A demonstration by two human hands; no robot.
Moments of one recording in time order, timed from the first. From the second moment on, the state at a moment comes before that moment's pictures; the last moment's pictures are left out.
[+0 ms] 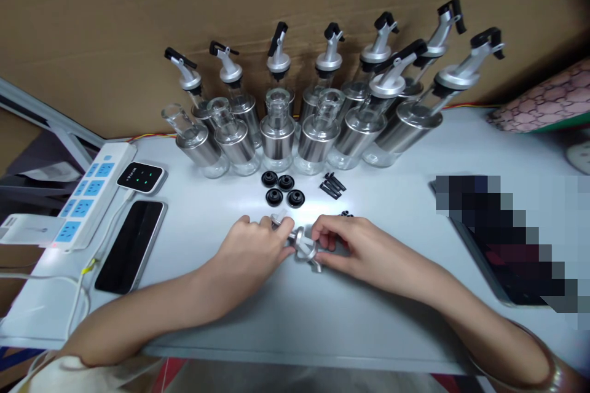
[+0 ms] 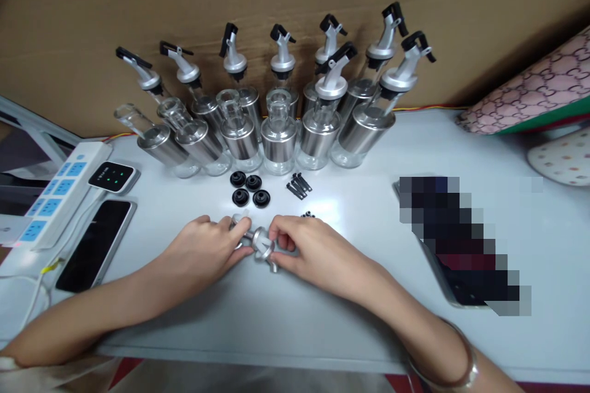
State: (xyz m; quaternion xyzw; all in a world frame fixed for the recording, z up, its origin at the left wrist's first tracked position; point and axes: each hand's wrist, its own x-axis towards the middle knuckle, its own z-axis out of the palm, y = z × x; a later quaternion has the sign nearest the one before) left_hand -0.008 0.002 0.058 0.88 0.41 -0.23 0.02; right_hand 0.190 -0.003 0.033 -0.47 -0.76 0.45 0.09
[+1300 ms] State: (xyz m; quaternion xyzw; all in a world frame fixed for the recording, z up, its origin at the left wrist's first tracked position) left_hand -0.039 0.025 0.066 0.90 0.36 -0.19 0.14; right_hand 0.191 -0.005 0.035 -0.44 -0.78 0.44 0.10
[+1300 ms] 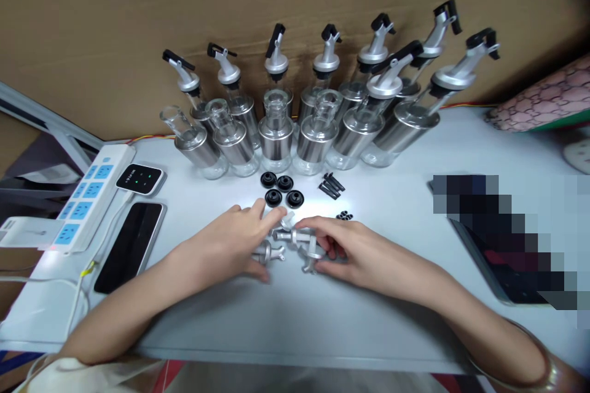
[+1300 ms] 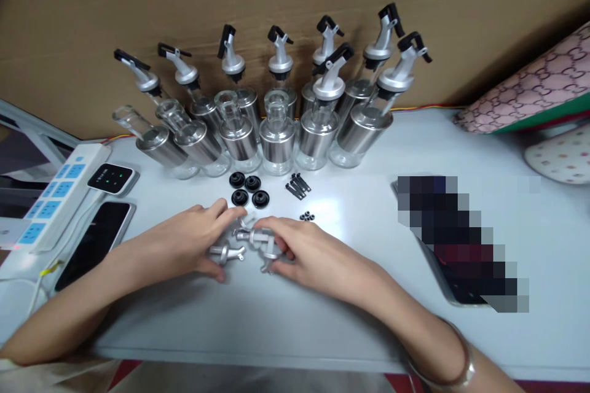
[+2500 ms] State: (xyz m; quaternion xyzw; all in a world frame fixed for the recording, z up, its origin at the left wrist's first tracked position) left_hand -0.026 0.027 0.068 0.91 0.36 -0.17 0.16; right_hand 0.188 -0.006 0.032 -0.46 -0.79 0.39 0.14
